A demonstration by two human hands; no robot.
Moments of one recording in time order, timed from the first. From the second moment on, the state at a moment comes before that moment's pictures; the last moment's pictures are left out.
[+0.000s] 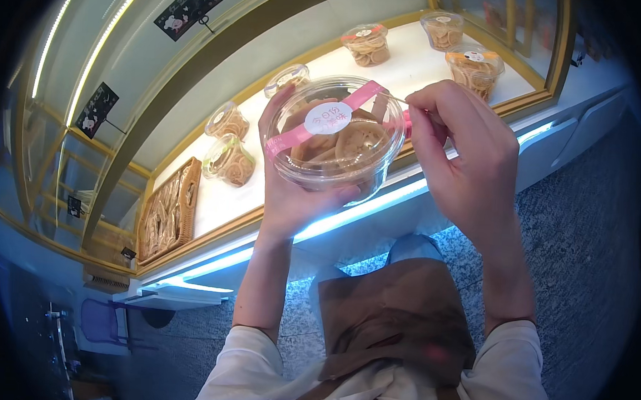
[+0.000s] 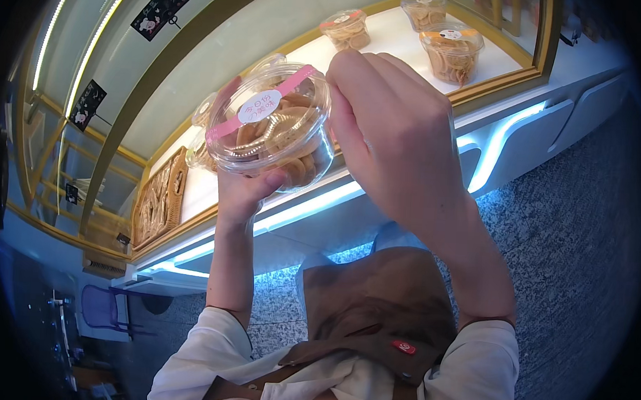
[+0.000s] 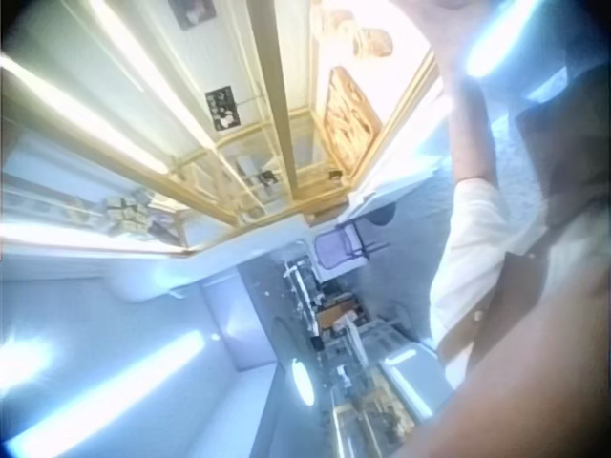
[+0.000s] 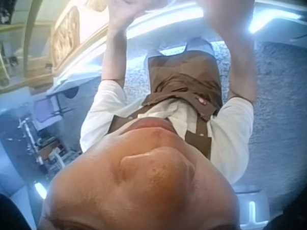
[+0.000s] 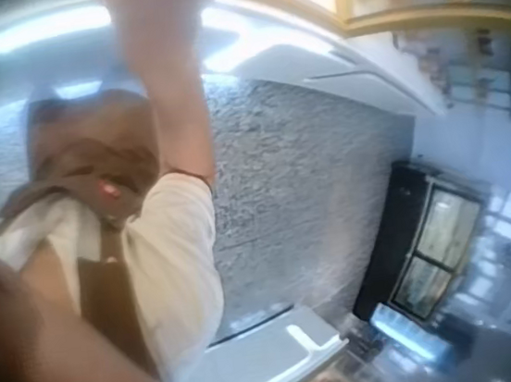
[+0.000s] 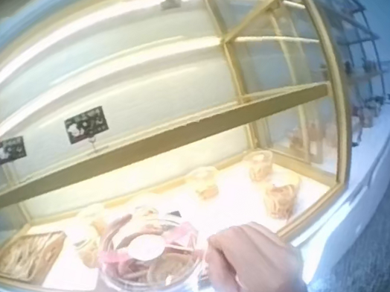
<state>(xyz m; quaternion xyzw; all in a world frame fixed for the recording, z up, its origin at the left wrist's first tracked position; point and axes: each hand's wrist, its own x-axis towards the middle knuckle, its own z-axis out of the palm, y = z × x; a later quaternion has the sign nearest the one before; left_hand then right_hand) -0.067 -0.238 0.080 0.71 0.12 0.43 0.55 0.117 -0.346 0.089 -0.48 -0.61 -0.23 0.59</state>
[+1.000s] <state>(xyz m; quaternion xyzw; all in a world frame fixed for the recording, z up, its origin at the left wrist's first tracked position) -0.067 -0.239 0.090 0.71 0.08 0.43 0.55 0.124 -0.339 0.104 -0.46 -0.65 -0.22 0.56</state>
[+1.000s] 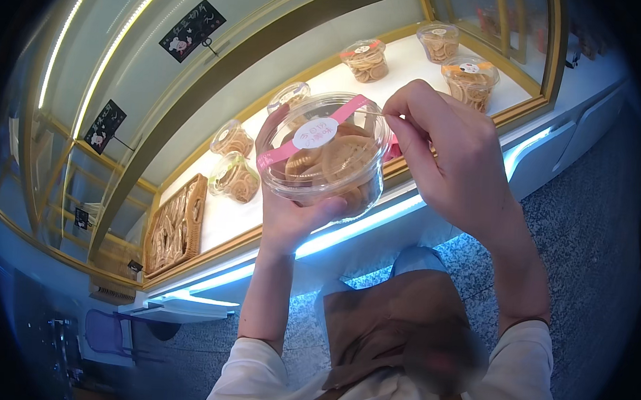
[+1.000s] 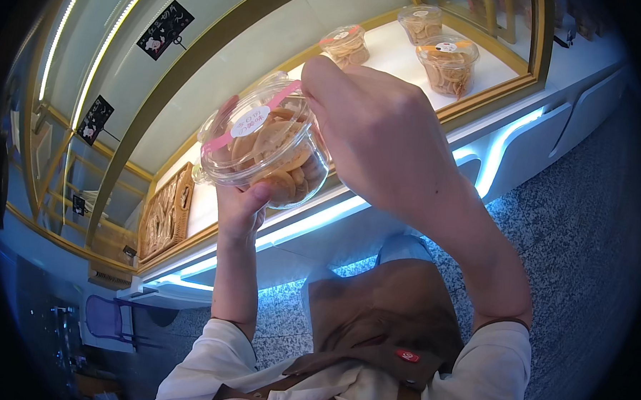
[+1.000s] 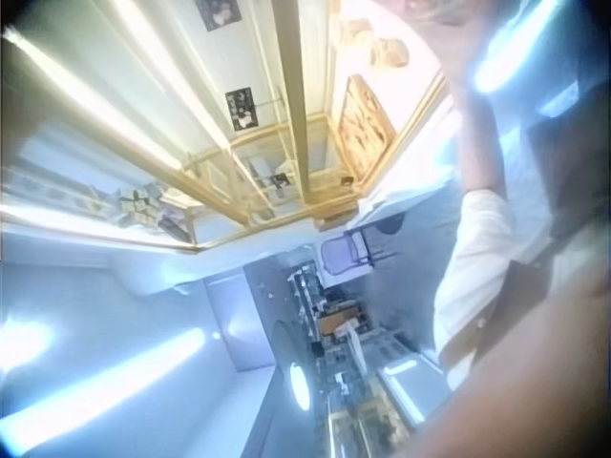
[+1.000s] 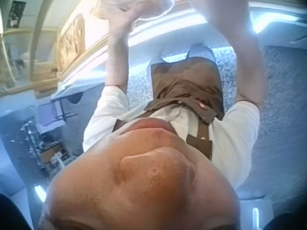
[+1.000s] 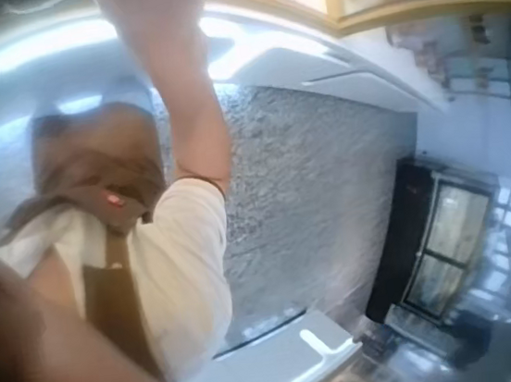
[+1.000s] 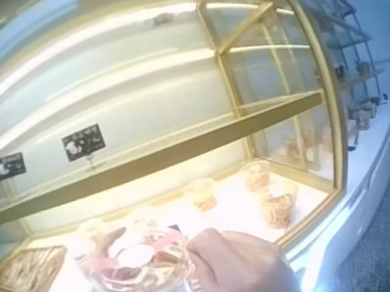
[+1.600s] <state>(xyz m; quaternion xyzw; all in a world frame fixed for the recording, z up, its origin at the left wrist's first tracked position) -0.060 -0.255 0.075 0.78 0.10 0.52 0.33 0.119 -0.357 0.091 -0.52 -0.58 -0.11 0.62</state>
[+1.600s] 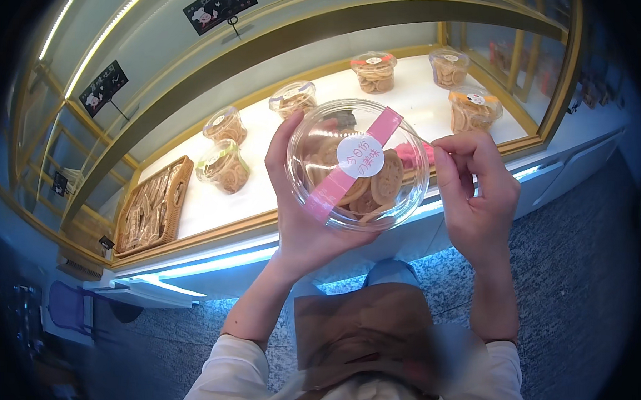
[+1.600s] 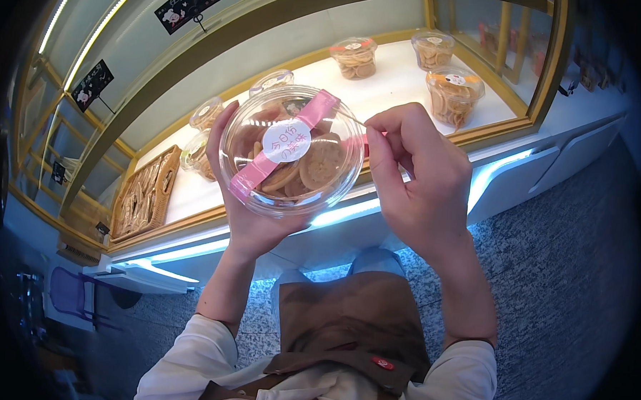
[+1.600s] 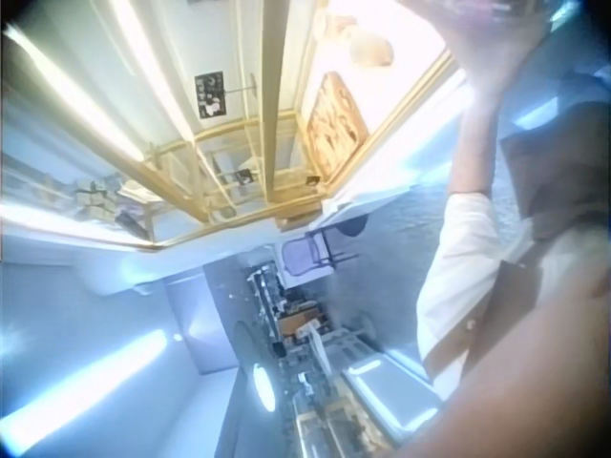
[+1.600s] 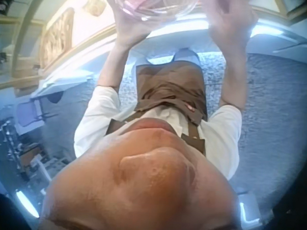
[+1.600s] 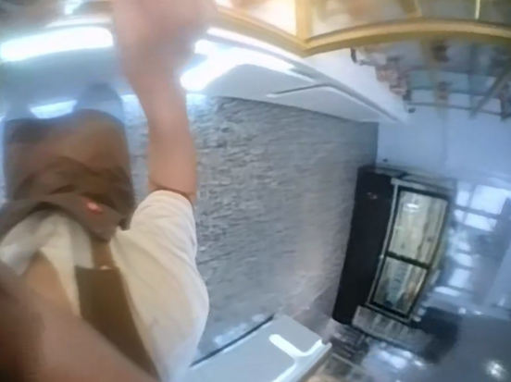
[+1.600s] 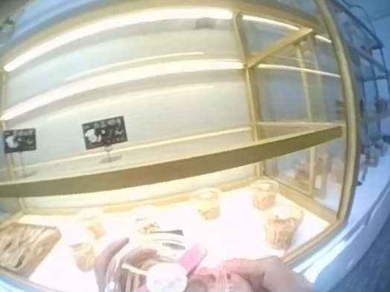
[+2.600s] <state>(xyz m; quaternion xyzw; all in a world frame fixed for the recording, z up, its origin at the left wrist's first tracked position) -0.022 -0.279 0.029 0.70 0.12 0.70 0.05 0.131 -0.352 0.071 -0.43 -0.49 0.17 0.74</state>
